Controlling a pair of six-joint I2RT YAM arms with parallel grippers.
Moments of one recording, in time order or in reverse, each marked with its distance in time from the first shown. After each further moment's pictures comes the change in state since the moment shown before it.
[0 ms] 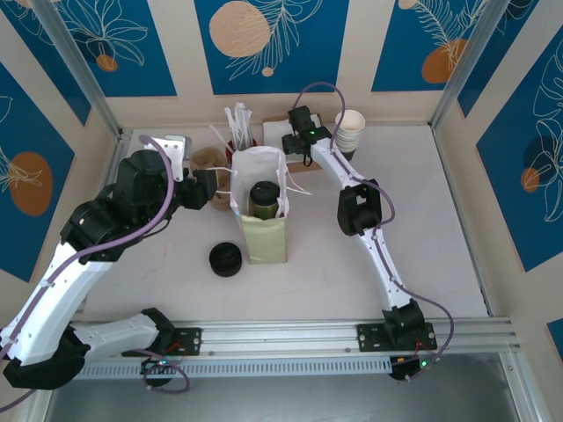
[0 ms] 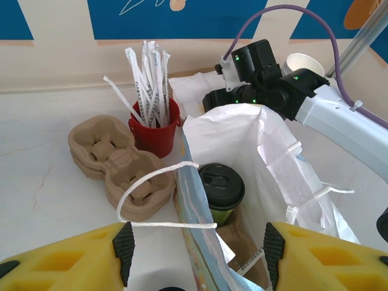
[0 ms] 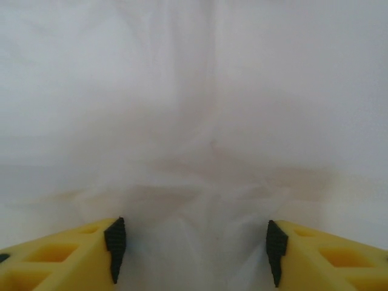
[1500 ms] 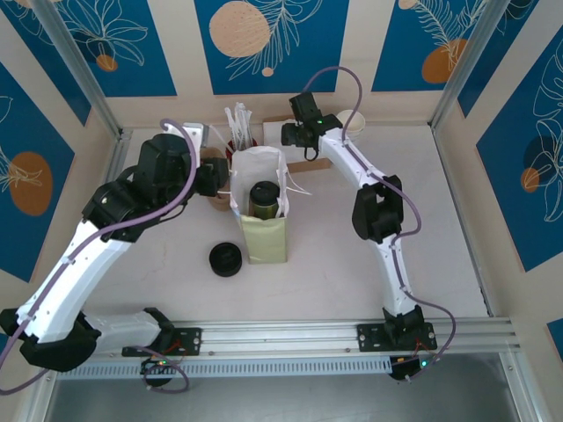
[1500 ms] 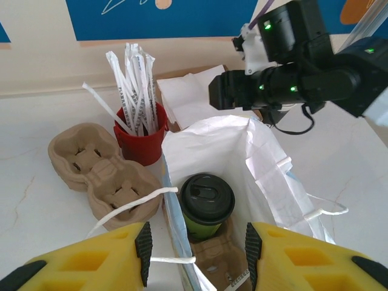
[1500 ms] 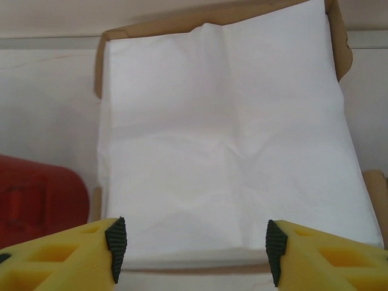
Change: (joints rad) left arm -0.002 0.123 0.080 0.026 0.023 0.004; right arm 0.040 -0.380 -0.338 -0.038 -0.019 0.187
